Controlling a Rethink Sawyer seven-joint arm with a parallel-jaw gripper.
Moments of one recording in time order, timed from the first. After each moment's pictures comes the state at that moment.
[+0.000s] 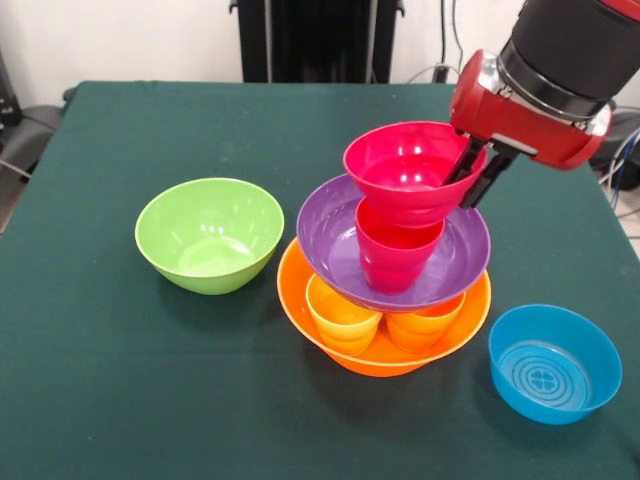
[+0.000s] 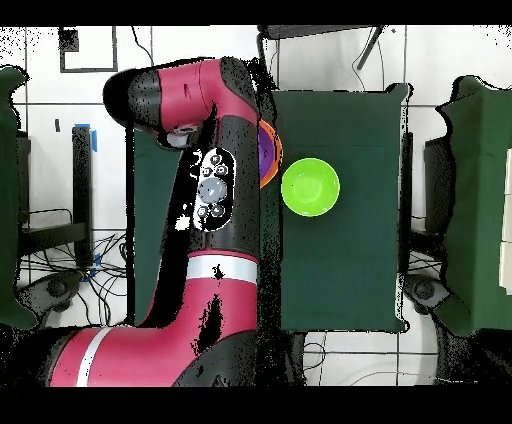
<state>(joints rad) 0.08 -0.31 -0.18 0.77 -0.16 1.21 2.03</state>
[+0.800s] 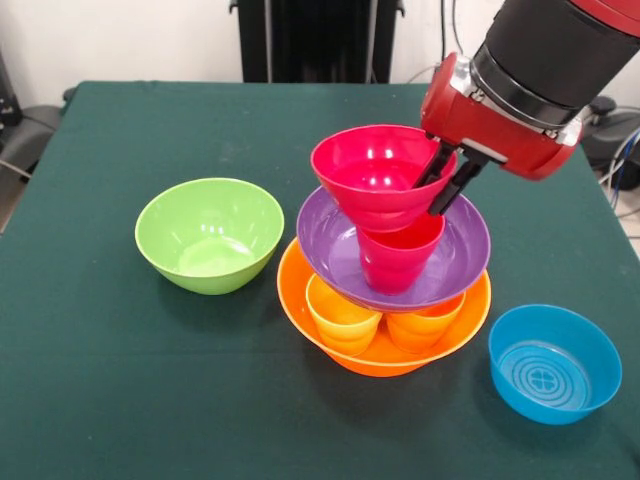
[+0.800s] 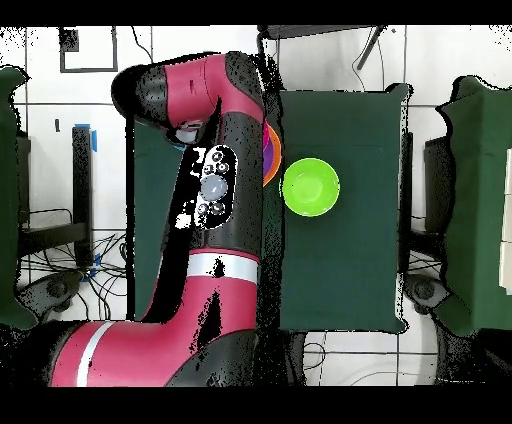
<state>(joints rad) 0.08 -0.28 -0.24 0.73 -0.16 1.21 2.03</state>
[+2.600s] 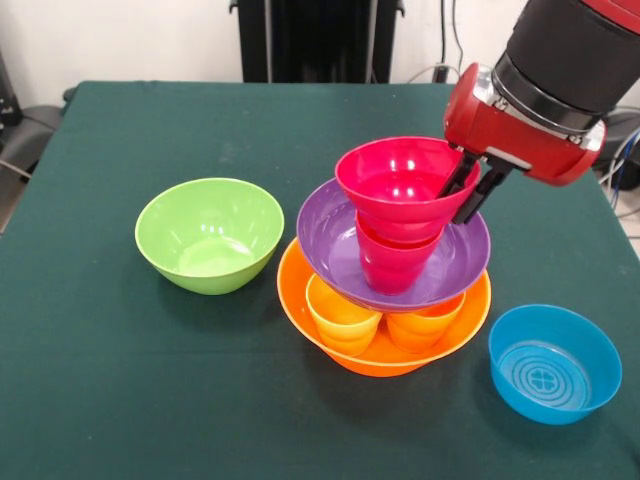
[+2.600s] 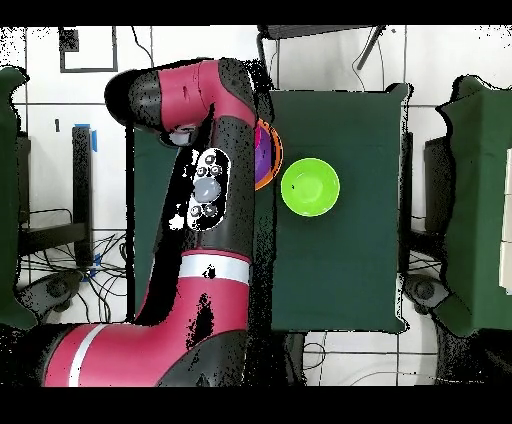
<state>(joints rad) 0.10 -0.28 -0.25 0.76 -0.12 1.15 2.03</state>
